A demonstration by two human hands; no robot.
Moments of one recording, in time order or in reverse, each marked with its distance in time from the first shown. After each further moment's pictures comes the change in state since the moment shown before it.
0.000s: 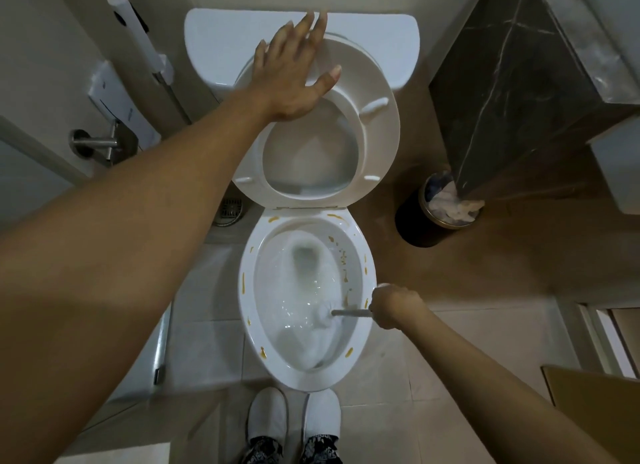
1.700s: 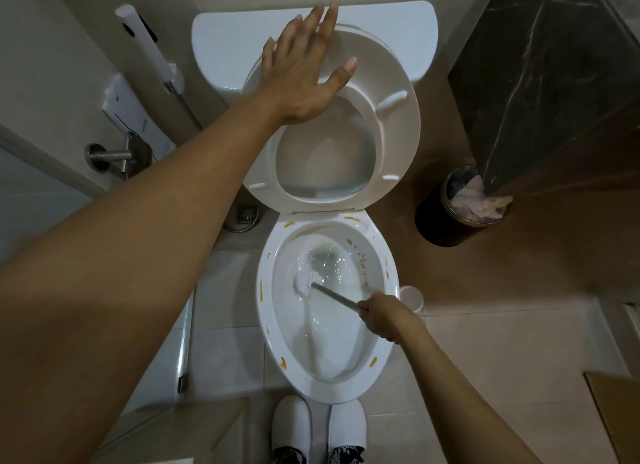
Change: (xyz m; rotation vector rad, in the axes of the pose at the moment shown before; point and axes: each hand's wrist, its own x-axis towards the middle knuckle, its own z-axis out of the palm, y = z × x) left_hand -0.002 0.003 0.000 -0.004 0.024 0.009; right_hand 0.061 -0.032 0.029 0.480 0.036 -0.117
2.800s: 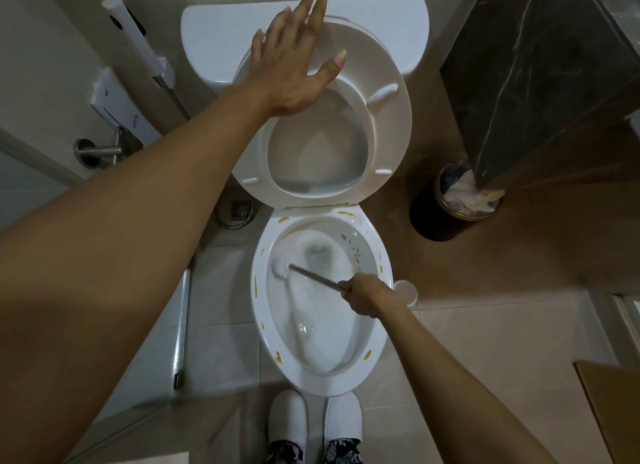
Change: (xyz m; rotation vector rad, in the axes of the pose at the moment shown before) left_hand 0.002 -0.001 0.001 0.029 -0.009 -0.004; right_hand 0.011 -0.014 -0.011 -0.102 0.064 -0.117
